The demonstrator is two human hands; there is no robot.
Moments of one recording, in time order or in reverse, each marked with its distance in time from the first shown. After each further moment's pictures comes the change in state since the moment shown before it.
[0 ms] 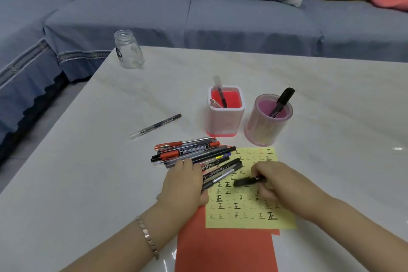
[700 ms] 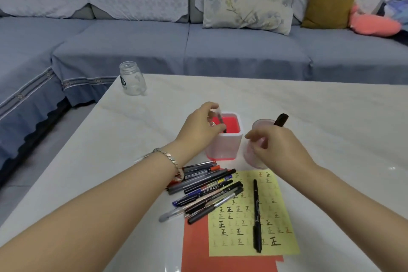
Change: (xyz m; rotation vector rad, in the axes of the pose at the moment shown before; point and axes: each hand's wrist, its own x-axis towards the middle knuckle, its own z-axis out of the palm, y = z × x) left_hand 0.092 -0.006 -0.105 -0.906 0.348 0.037; right_hand 0.055 -0.037 -0.074 0.124 0.378 0.279
